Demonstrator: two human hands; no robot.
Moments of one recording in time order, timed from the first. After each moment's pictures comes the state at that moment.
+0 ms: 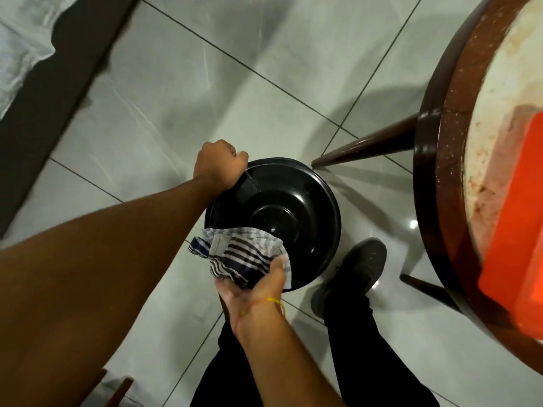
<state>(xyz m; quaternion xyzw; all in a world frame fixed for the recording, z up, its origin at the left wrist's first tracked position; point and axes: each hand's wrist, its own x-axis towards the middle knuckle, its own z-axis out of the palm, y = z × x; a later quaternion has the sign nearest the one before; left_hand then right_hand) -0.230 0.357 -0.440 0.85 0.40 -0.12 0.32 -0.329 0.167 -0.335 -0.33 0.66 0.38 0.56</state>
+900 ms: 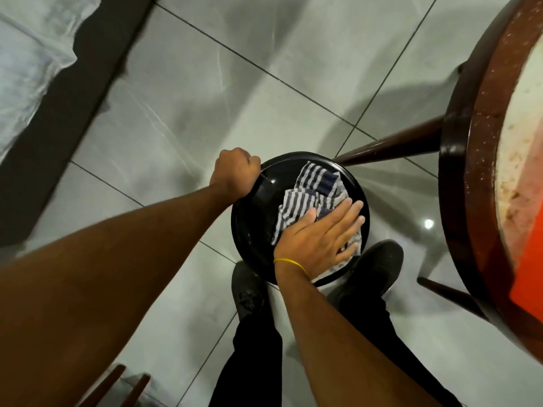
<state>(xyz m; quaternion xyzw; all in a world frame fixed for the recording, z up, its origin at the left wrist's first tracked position) -0.234 0.357 -0.442 0.85 0.39 -0.13 0.33 -0.276 0.166 -0.410 -0.98 0.12 0.08 0.13</state>
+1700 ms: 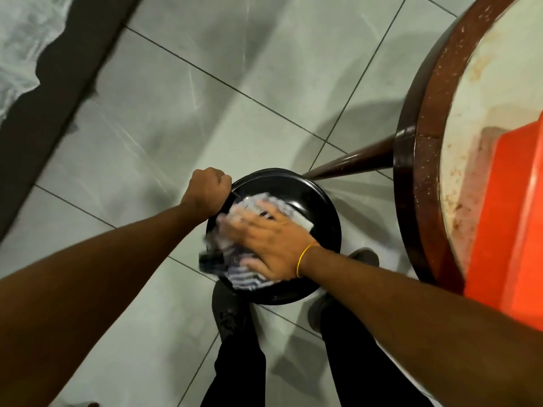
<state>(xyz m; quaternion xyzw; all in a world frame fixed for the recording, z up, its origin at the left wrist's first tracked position) -0.230 0.363 -0.443 0.86 0.34 -0.17 0.34 -0.185 0.134 -0.426 -0.68 -0.71 0.15 0.11</state>
